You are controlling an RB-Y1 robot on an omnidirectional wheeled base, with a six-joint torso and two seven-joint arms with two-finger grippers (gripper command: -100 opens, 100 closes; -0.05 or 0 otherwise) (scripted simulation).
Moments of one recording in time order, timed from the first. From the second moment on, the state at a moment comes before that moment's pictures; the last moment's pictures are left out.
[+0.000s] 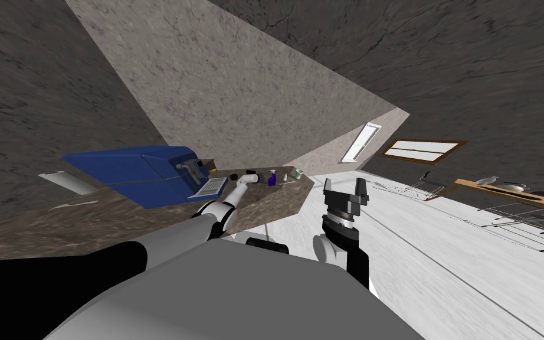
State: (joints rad) left arm -0.70 0.17 0.04 -1.04 0.52 0.76 0.48; right arm 0.47 0.00 0.07 -2.34 -0.12 -0.54 -0.12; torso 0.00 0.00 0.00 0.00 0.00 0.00
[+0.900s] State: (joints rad) left arm -0.92 0.15 0.08 -0.80 0.61 0.98 0.54; right arm 0.47 0.00 0.07 -2.34 -0.12 -0.54 -0.12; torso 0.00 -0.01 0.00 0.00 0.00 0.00
